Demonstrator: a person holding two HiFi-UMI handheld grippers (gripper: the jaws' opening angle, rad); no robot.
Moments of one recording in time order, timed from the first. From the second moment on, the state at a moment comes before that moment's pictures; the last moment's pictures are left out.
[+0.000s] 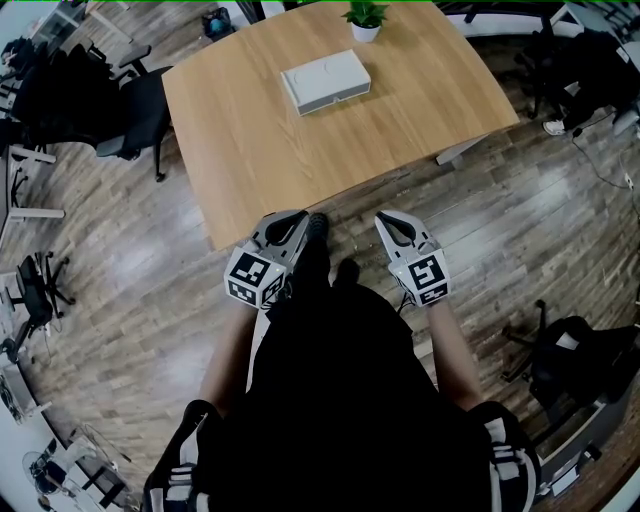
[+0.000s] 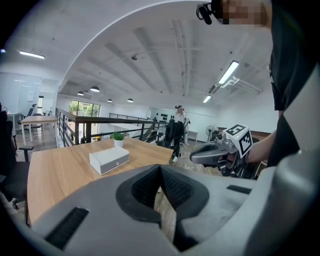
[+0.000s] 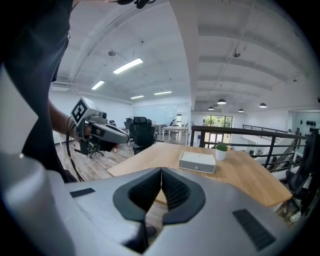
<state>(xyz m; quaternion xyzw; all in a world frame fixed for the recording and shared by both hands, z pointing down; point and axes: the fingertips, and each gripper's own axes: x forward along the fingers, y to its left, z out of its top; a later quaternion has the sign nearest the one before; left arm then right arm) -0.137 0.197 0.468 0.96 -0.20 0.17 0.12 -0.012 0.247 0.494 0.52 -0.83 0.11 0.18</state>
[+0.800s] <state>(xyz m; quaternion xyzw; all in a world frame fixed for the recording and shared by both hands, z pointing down) -0.113 0.091 0.471 0.96 -0.17 0.17 0.13 0.003 0.151 0.502 0.53 -0.81 0.13 0.20</state>
